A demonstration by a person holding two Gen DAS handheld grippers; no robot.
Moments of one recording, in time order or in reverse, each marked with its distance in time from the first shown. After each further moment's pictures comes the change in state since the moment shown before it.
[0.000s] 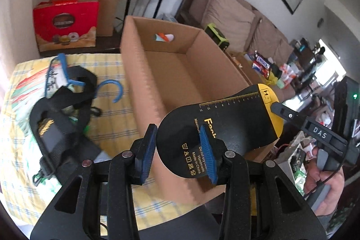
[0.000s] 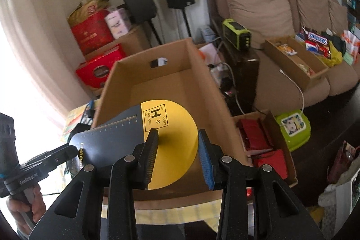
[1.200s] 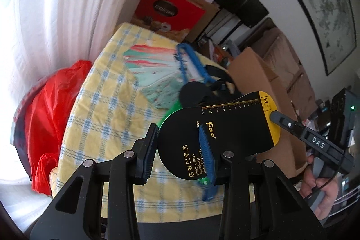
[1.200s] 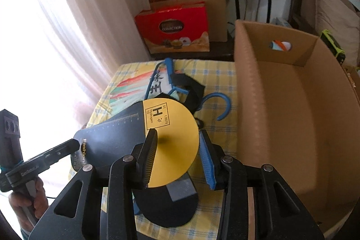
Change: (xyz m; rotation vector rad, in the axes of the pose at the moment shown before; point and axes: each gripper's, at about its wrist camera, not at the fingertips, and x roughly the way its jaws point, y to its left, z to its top) left arm -0.095 0.243 -0.063 -0.380 -0.111 0.105; right arm 0.106 0.230 -0.031 -0.297 0.168 0.191
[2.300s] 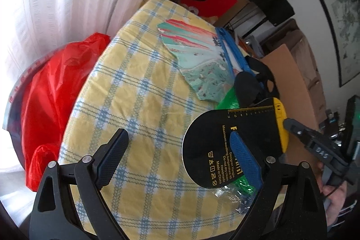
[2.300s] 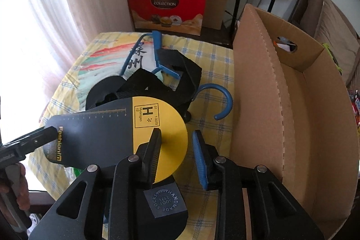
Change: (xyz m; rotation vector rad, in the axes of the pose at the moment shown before) left arm 0.057 0.060 -0.009 -0.118 0.078 0.047; right arm 0.072 0.015 -0.006 -0.153 0.135 -0.169
